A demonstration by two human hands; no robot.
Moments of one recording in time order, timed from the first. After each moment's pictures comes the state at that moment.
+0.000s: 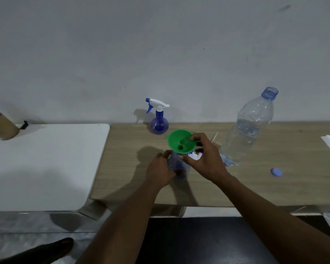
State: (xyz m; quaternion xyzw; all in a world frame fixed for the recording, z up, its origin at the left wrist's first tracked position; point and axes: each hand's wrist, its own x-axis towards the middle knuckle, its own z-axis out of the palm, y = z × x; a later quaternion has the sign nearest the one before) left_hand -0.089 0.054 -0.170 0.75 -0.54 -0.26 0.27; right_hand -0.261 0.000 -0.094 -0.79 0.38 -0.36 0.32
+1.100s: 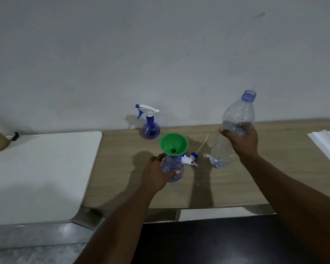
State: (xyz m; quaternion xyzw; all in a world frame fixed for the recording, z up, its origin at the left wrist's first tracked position) left_hand -0.102 0.058 -0.162 0.73 -0.51 -0.27 0.36; right_hand -0.362 -0.082 -0.075 -0.53 0.60 -0.49 0.34
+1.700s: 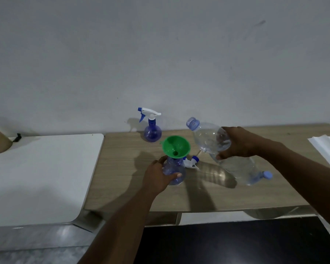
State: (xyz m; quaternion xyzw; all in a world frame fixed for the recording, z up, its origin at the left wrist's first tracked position) left_hand -0.098 0.057 -0.162 0.71 -0.53 -0.29 0.36; right_hand -0.359 -0.086 -0.005 -0.86 0.45 0.00 0.23
